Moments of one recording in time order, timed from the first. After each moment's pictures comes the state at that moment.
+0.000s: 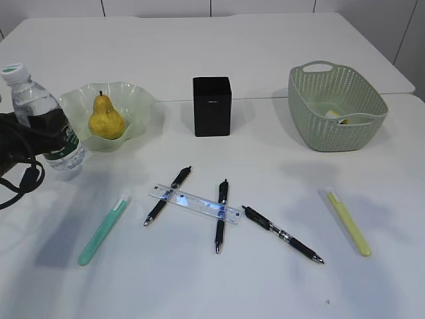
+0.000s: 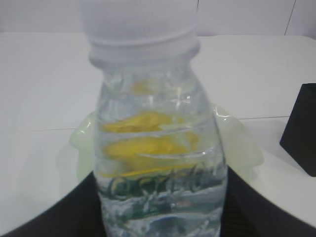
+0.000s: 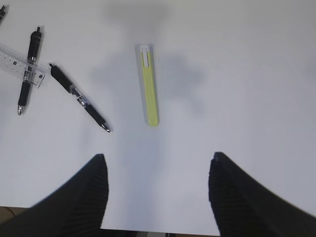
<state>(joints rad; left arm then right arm) -0.11 1.85 -0.57 0.00 -1.08 -0.10 -0.02 1.16 -1.19 0.11 1.25 -0.04</state>
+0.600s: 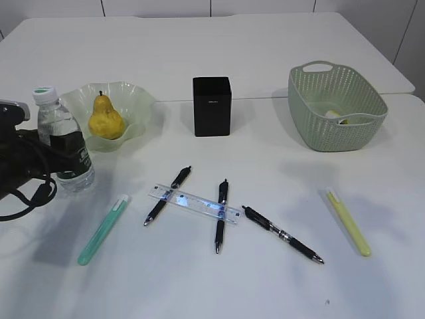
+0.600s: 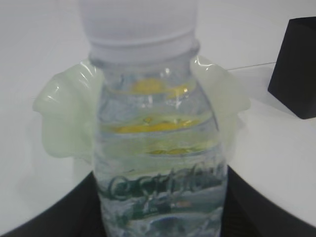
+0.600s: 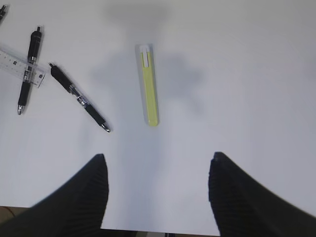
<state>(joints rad) -0.11 1.94 -0.61 0.08 -1.01 -0.05 -0.02 1.16 -1.19 0.11 1.25 -0.04</state>
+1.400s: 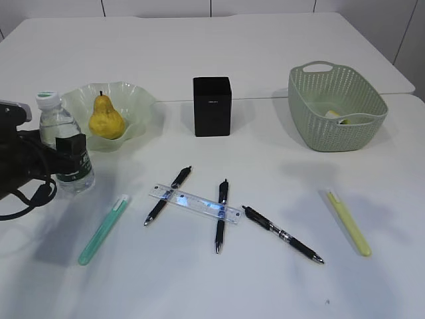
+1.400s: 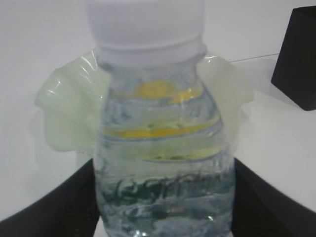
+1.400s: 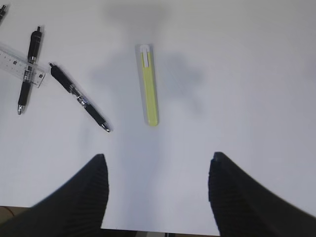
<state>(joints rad) -0.11 1.94 -0.62 0.08 -0.98 -0.04 -0.02 1.16 -1.19 0.11 1.25 -0.04</state>
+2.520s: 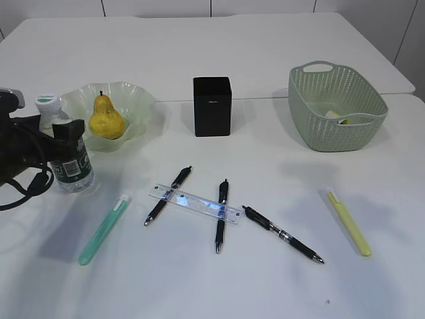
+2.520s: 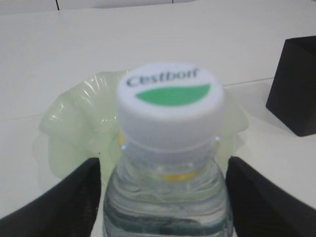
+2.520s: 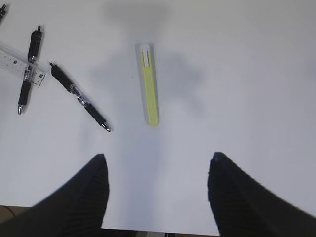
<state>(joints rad) -0.11 1.89 -0.62 0.08 -0.98 -0.06 -0.02 1.16 -1.19 0.11 1.25 -0.04</state>
